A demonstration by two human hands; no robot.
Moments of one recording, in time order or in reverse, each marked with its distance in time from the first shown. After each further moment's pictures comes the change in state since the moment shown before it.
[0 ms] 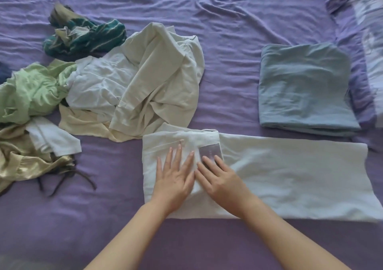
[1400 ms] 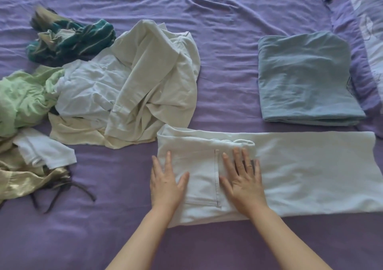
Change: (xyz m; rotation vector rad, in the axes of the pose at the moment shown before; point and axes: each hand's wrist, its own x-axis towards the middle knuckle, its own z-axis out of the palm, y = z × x) left_hand 0.009 -0.019 0.010 -0.315 0.060 -0.353; right_hand -0.037 -0.004 0.044 0.282 -0.337 0.813
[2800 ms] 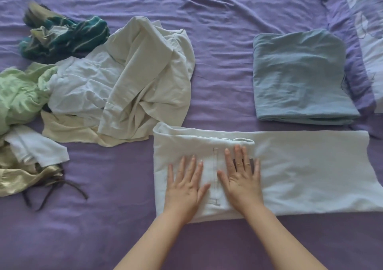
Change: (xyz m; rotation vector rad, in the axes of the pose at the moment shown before) left_hand -0.020 0.028 0.035 0.491 -0.098 0.447; right_hand 0.002 0.012 0.002 -0.148 -0.088 0.101
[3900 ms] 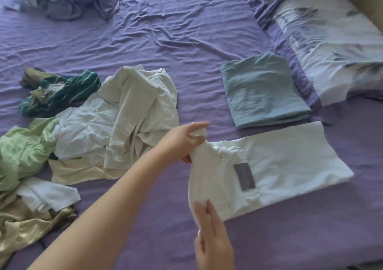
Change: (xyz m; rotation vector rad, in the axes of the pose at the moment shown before) left_hand 0.049 0.007 -0.213 -0.784 -0.186 0.093; right_hand -0.130 -0.139 -0.071 0.592 0.563 0.124
